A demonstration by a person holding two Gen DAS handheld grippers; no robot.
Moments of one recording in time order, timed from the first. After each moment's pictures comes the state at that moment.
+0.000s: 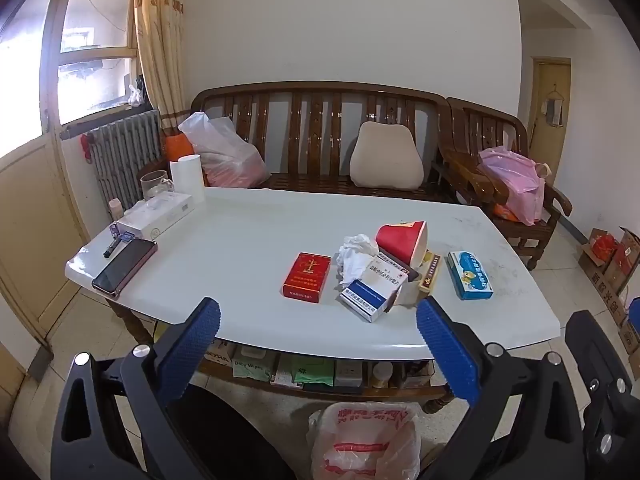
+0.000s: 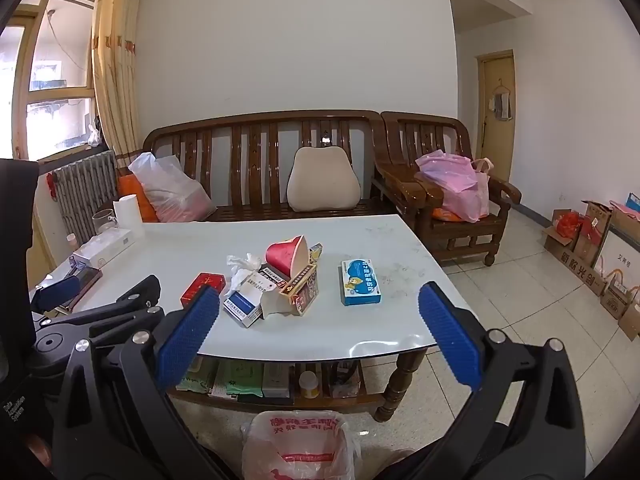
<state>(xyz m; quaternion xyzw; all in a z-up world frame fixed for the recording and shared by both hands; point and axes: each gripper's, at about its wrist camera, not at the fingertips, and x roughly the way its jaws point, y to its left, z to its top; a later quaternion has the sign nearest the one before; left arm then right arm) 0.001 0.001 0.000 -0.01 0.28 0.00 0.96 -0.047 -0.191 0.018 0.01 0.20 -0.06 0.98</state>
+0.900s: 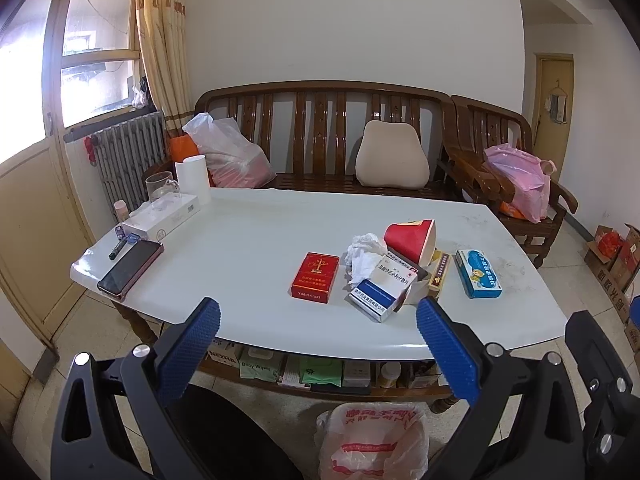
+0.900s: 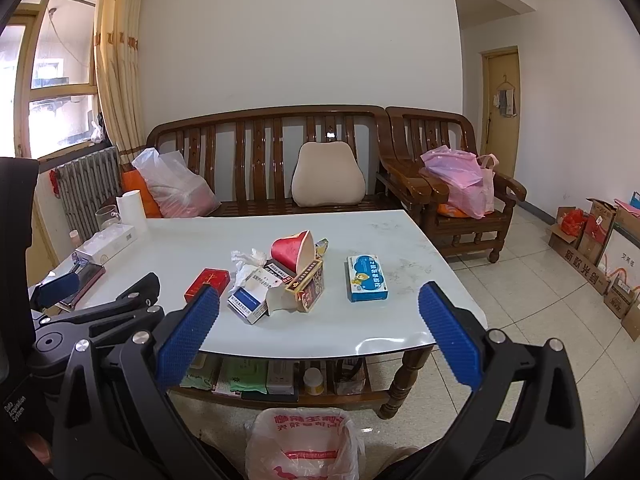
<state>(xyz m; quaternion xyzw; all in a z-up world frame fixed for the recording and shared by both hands) 0.003 0.001 -0.003 0.00 0.28 0.01 0.96 -0.040 -0.191 0.013 0.02 0.21 -0.05 0.98</state>
